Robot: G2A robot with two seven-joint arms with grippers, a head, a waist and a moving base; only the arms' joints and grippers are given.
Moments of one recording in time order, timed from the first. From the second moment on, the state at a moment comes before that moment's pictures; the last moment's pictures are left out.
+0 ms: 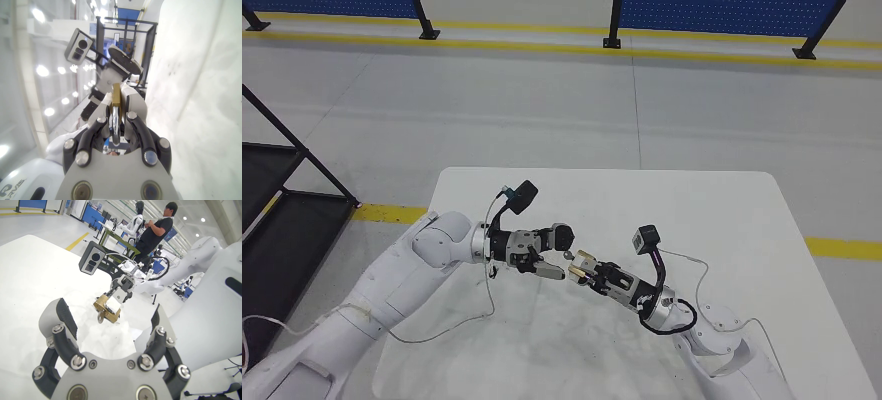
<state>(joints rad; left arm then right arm) 0.99 -0.86 -0.84 -1.48 -0.24 -1.01 -0.81 -1.51 -1.18 1.09 -1.88 0.30 -0.02 0.62</state>
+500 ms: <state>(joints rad) 0.93 -0.84 -0.79 -1.46 -0.27 -1.01 -0.81 -1.51 -1.18 1.09 -1.88 0.30 -0.02 0.62</state>
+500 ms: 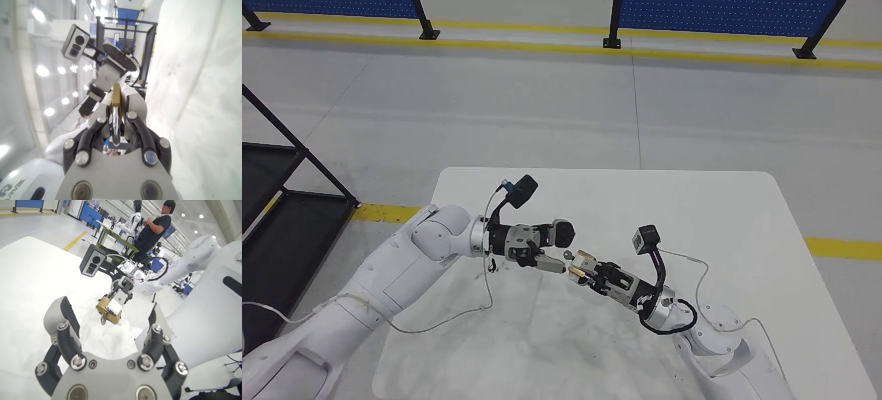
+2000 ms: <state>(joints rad) 0.92 -0.83 -0.79 -1.45 -0.21 -1.01 -0.81 -1.51 -1.18 1.09 -1.88 0.30 -0.02 0.62</state>
